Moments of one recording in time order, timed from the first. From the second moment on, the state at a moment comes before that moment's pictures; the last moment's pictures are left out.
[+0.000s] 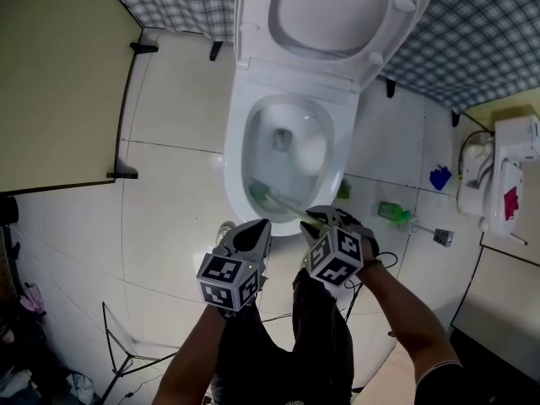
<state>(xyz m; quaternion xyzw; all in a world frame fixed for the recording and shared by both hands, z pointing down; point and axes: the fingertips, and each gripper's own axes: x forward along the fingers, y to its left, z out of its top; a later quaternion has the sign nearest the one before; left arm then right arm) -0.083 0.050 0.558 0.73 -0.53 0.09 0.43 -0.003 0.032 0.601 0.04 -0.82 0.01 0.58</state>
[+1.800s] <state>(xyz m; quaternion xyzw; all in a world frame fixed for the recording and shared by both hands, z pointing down) -0.100 0.038 0.534 0.77 -0.48 0.14 0.40 0.089 -0.065 0.611 0.56 -0.60 0.45 0.35</state>
